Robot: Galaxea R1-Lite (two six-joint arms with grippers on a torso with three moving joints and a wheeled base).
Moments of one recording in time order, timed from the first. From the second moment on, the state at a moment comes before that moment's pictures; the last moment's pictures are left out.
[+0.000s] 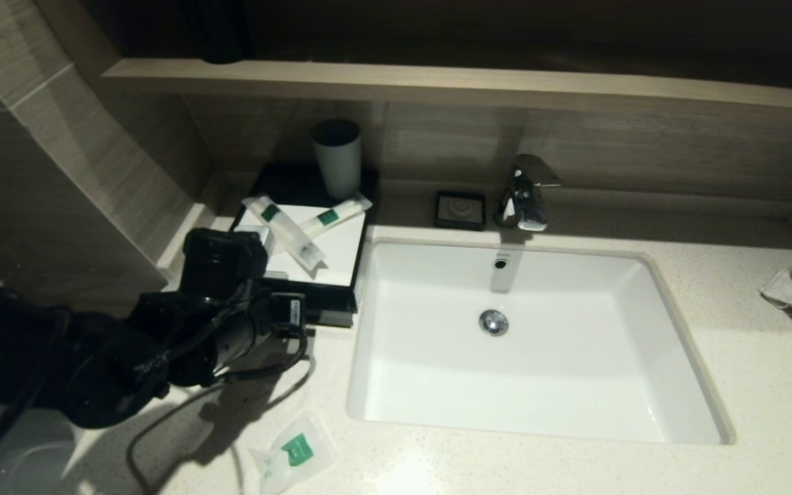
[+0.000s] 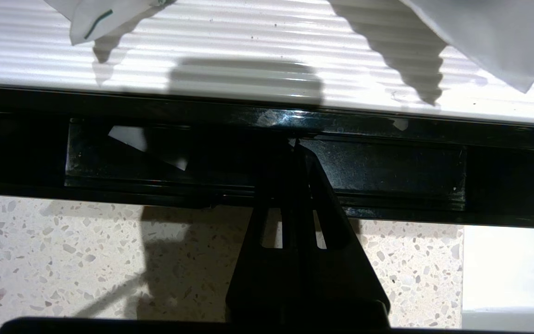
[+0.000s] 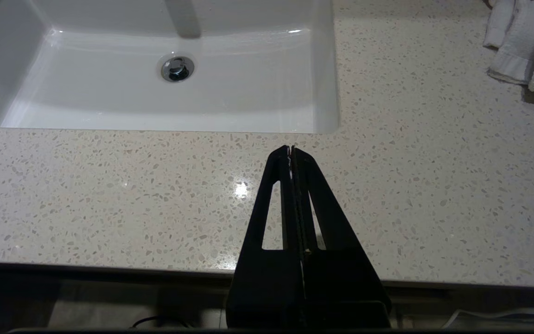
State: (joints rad) left arm -0.48 1.75 -0.83 -0.48 0.33 -0.19; right arm 0.00 0.00 0.00 0.00 -0.01 0.04
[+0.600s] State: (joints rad) left arm -0.48 1.74 -0.81 -0.42 0.32 -0.19; right arm 0.00 0.00 0.00 0.00 -0.01 0.04
